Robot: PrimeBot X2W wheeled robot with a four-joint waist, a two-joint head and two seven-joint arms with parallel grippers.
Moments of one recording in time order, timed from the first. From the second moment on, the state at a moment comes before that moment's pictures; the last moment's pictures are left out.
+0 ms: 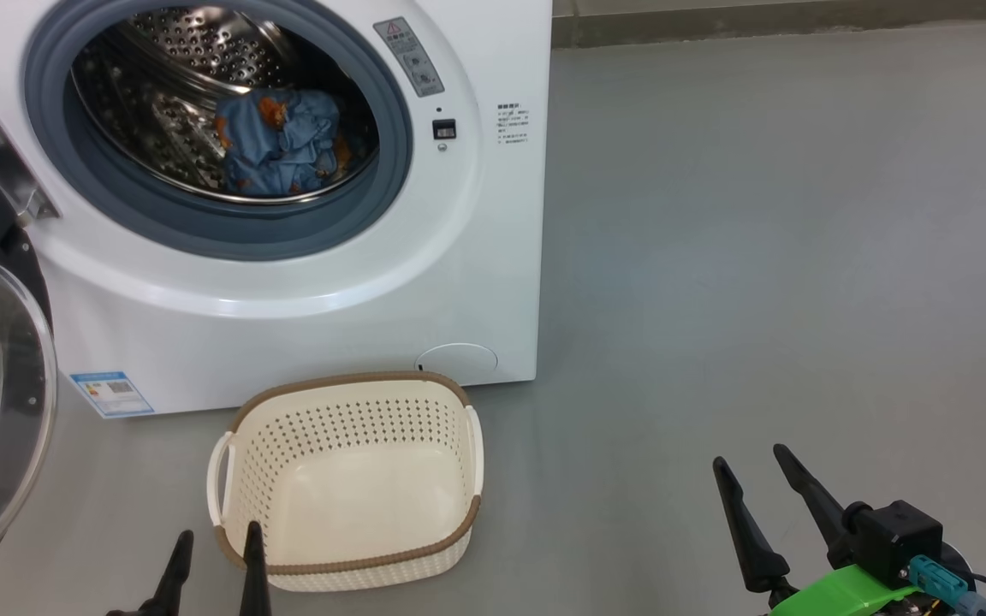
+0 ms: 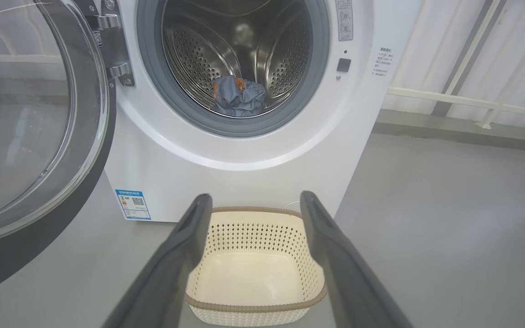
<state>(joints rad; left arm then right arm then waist) 0.11 0.06 -0.10 0.12 -0.28 0.00 -0.26 0.05 -0.05 0.05 0.04 0.19 0.13 -0.11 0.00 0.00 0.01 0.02</state>
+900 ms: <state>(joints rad) 0.11 0.06 -0.09 0.12 -0.27 0.00 -0.26 0.05 -0.05 0.11 0.04 0.19 0.13 -0.11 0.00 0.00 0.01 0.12</state>
